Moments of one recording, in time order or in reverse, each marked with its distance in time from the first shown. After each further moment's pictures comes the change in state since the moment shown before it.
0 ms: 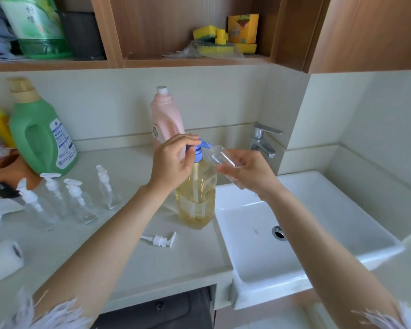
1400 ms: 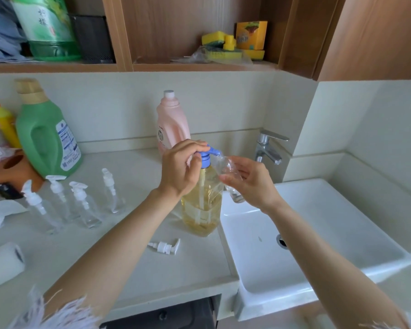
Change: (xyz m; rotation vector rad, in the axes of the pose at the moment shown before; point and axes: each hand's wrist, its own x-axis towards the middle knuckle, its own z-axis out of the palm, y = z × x) left_hand 0.001 -0.003 0.004 -0.110 0.043 0.028; right_hand 0.005 0.017 0.013 -0.088 0.047 -0.176
